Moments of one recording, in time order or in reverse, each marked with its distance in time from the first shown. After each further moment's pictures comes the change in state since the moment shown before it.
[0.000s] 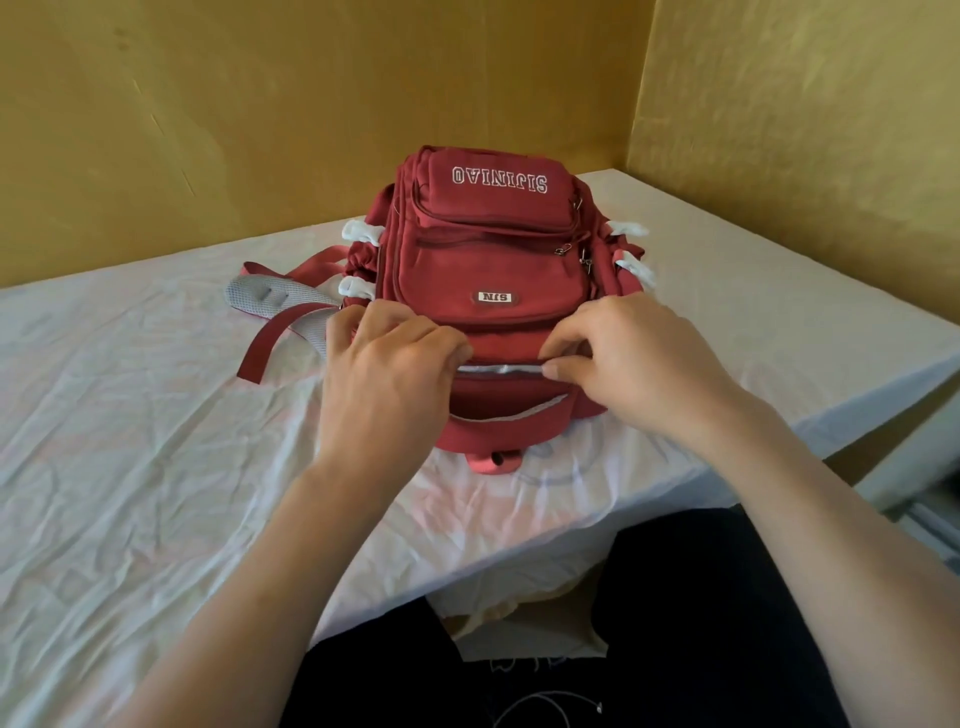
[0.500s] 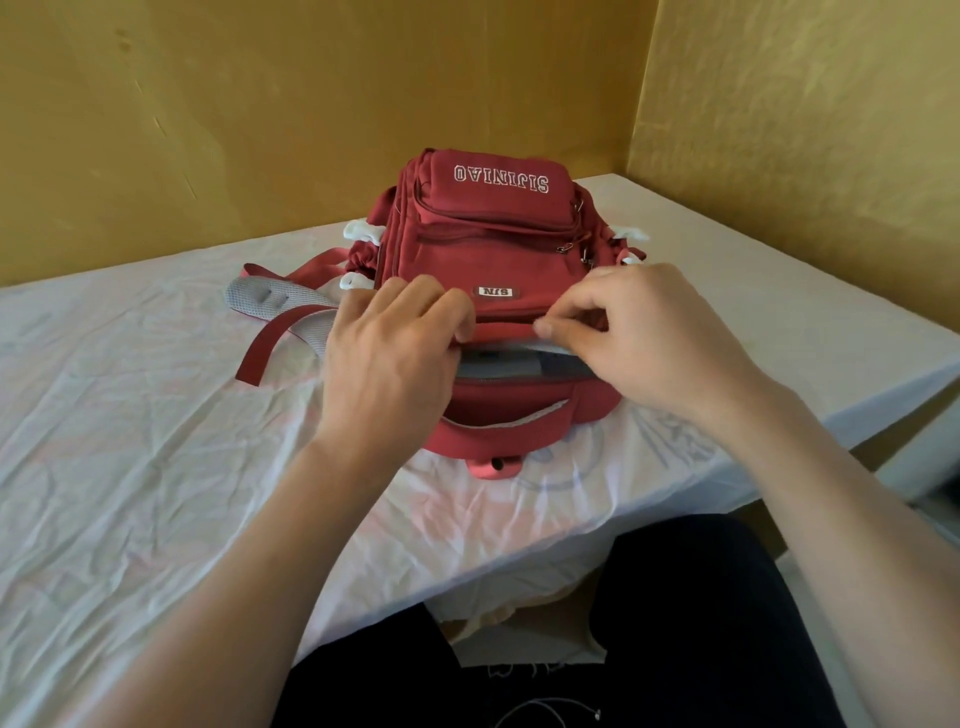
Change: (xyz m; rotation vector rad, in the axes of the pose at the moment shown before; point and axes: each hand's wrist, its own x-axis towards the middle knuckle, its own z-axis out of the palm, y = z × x) left_hand 0.019 -0.004 -0.001 -0.026 0.080 0.113; right_hand 0.007 -0.002 -0.016 0.103 0.150 -0.091
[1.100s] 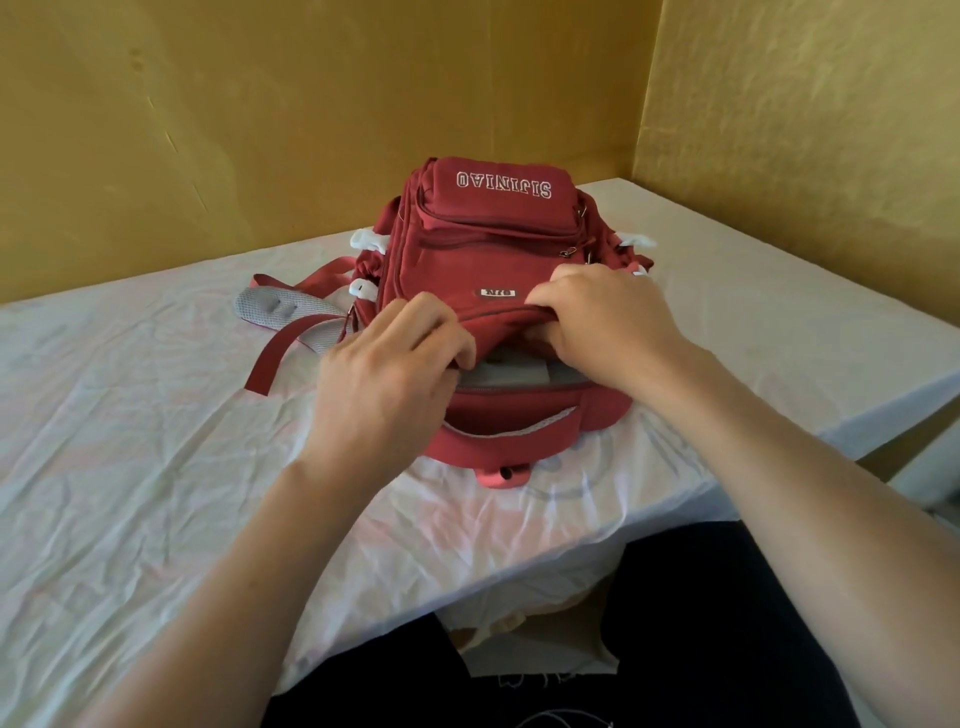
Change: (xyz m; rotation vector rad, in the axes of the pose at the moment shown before) left_hand -0.009 -0.010 -0.007 -0.113 0.007 0.111; right_hand 0.043 0.009 0.036 -0.396 -0.056 -0.068
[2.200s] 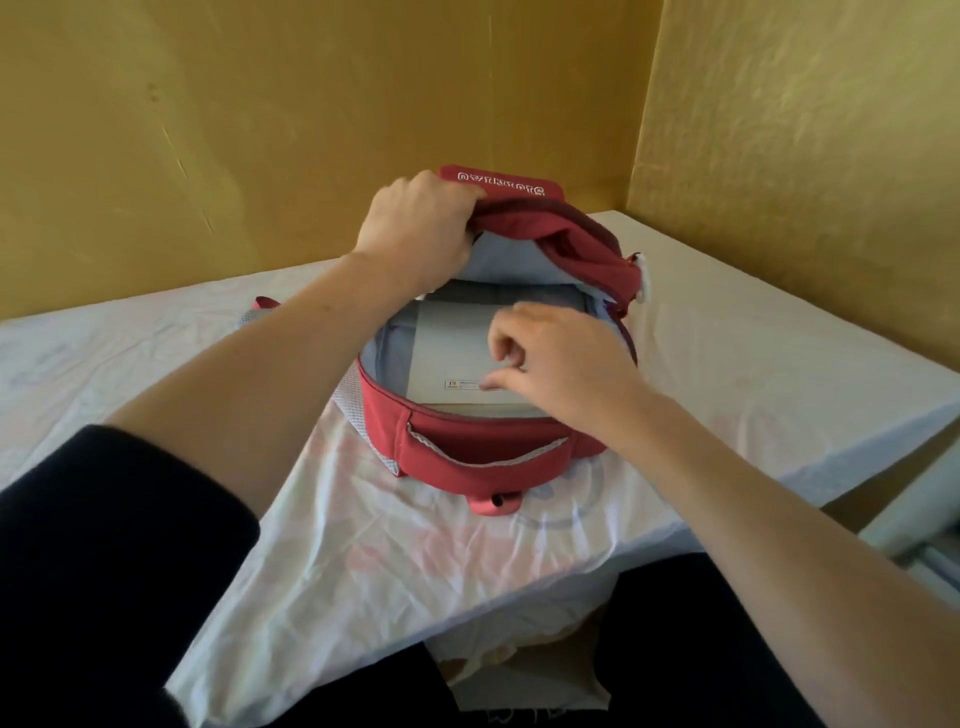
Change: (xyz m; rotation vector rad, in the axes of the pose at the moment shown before) left_hand 0.150 -0.063 0.052 0.269 -0.335 -0.121; right_hand -0.001 -0.012 0.012 0.295 0.130 -0.160
